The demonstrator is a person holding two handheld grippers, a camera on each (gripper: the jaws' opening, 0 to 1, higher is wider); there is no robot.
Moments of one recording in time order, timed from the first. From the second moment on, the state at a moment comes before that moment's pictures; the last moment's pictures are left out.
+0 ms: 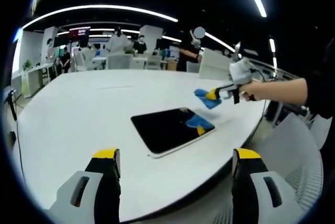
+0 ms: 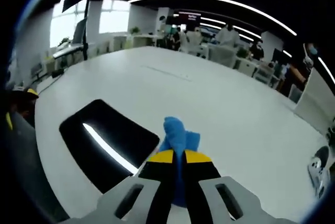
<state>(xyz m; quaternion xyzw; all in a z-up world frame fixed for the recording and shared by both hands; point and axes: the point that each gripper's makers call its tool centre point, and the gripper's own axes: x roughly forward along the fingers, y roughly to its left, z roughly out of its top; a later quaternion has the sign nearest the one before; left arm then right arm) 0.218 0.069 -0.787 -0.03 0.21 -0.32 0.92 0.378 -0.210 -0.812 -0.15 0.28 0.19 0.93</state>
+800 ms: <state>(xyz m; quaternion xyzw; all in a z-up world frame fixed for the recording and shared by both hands) 0.217 0.069 -0.789 -0.03 0.21 -0.32 0.92 0.353 -0.207 -0.857 -0.14 0.32 0.21 0.91</state>
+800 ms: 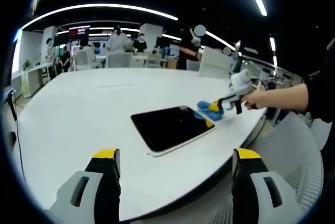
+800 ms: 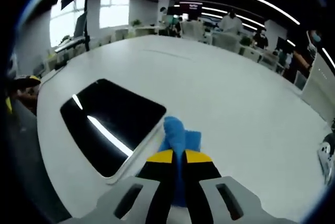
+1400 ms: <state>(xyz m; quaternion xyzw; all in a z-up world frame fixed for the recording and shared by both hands) 0.217 0.069 -0.789 -0.03 0.21 -0.32 0.92 0.350 -0.208 -0.854 -0.12 0.32 0.20 0.92</state>
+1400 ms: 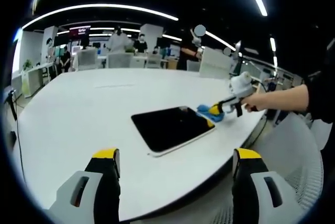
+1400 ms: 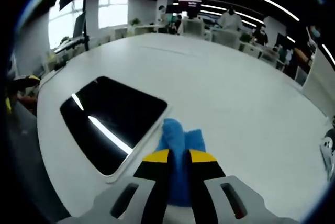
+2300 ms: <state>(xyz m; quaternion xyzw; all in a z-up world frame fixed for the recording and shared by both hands) 0.217 0.068 -0.787 -0.03 0.21 -0.32 0.92 0.277 -0.240 -0.734 -0.08 0.17 0.18 0.97</state>
